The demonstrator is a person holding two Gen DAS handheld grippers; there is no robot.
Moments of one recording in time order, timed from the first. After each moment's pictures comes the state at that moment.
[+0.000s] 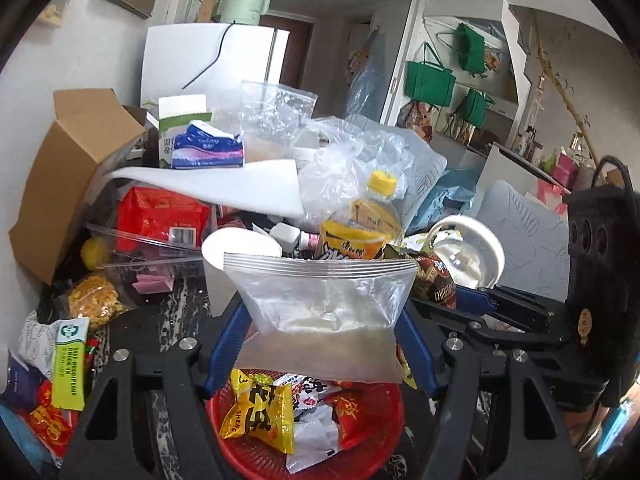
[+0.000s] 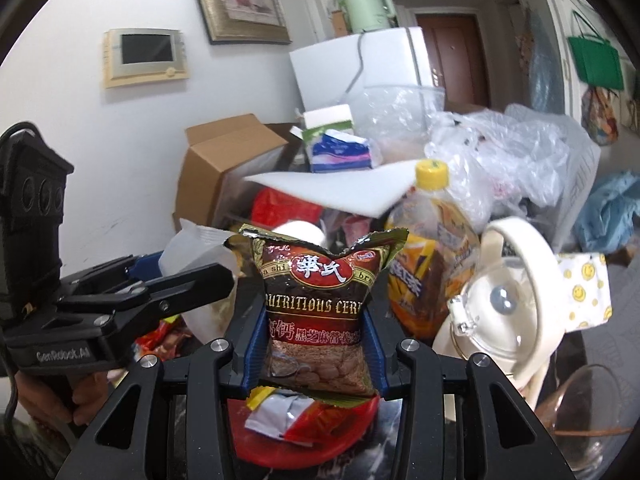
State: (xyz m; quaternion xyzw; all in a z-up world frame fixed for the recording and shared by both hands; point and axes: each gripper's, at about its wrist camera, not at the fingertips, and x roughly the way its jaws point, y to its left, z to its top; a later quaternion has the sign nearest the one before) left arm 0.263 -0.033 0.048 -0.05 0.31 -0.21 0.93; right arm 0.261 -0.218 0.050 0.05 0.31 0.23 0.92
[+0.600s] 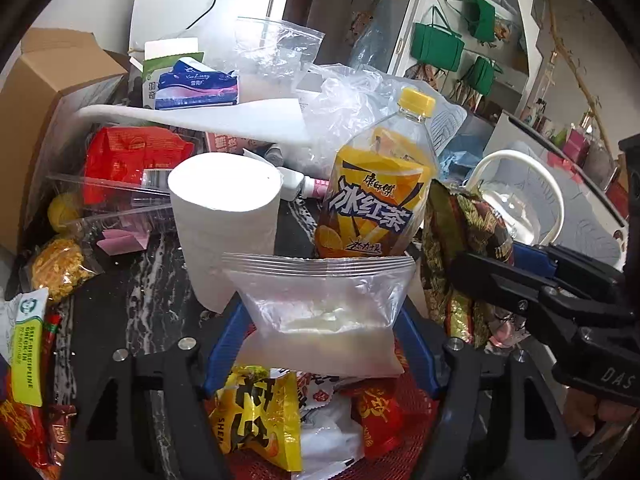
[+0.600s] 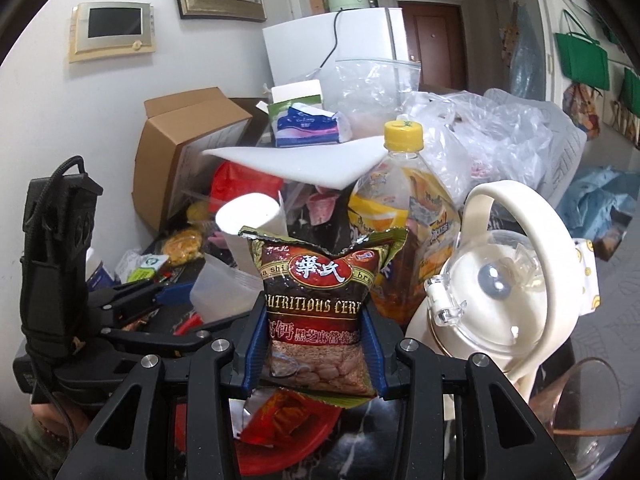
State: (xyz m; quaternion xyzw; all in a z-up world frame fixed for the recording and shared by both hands) left arm 0.297 -0.050 -0.011 -0.03 0.37 -0.20 0.90; right arm 0.273 -0.211 0.032 0.02 0.33 0.19 0.92
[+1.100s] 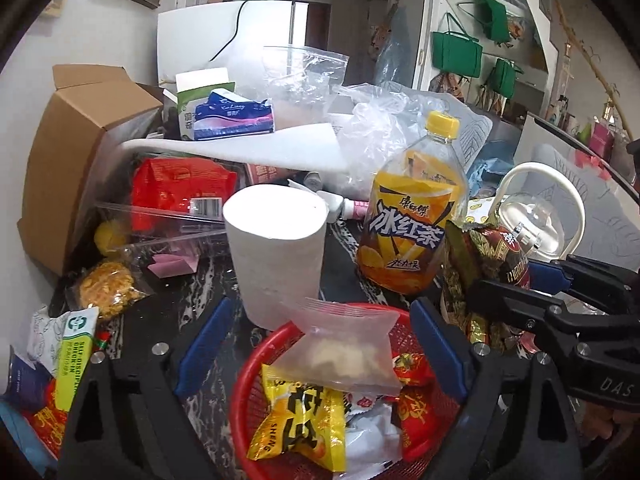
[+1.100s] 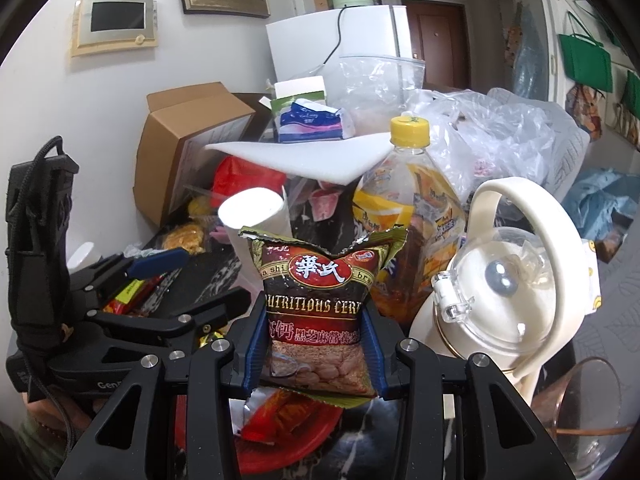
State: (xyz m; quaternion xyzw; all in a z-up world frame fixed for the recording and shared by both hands) left arm 0.289 -0.036 0.004 0.00 0.34 -0.14 0.93; right arm 0.273 -0.205 0.029 0.01 0.34 0.20 0.92
